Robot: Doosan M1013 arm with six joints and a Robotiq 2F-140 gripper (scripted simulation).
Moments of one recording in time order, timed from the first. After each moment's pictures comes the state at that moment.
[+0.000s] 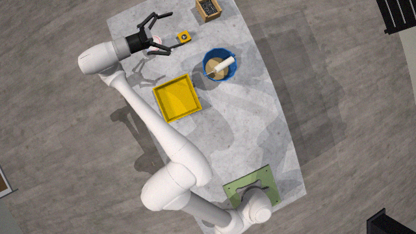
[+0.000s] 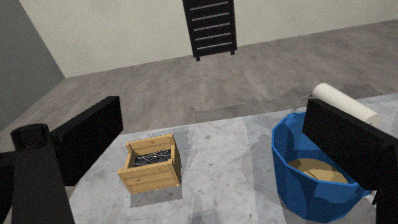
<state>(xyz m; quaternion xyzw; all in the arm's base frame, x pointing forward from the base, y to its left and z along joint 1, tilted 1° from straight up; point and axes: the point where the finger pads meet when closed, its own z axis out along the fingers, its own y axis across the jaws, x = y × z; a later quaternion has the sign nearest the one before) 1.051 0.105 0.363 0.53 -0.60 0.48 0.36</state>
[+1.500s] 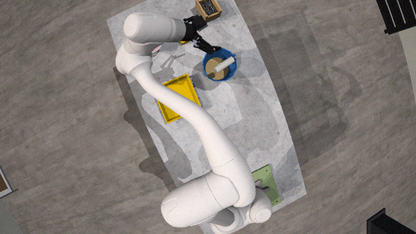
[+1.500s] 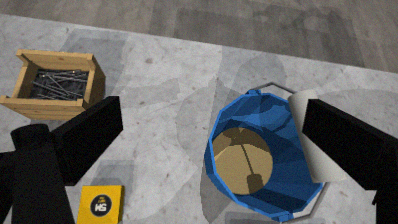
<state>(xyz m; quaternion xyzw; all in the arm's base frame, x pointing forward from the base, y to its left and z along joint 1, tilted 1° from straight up) 0.987 -0.035 0.306 0.71 -0.61 0.21 0.27</state>
